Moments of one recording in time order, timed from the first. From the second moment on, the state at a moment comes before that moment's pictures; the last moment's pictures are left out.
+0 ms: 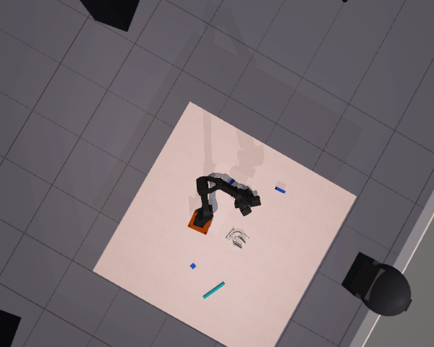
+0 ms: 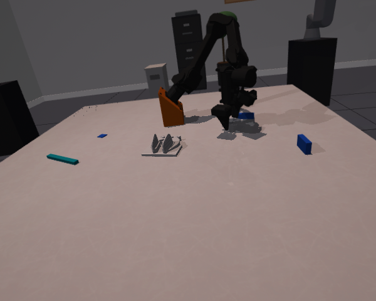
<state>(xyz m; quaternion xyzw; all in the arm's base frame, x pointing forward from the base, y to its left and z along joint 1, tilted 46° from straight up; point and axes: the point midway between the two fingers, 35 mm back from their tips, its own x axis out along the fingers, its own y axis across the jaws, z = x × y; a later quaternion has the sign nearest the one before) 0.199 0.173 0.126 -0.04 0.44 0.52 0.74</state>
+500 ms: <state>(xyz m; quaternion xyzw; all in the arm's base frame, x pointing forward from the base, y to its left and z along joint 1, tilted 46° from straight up) 0.199 0.149 0.142 -0.04 0.44 0.51 0.74</state>
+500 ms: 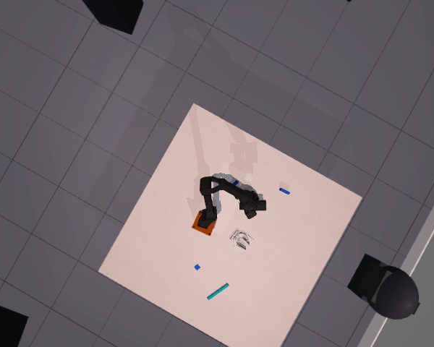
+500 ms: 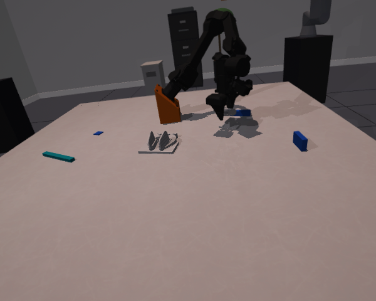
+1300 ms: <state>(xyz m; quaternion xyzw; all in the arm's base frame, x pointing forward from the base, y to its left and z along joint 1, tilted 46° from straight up) 0.200 0.113 0.167 -0.02 0.46 0.50 0.74</state>
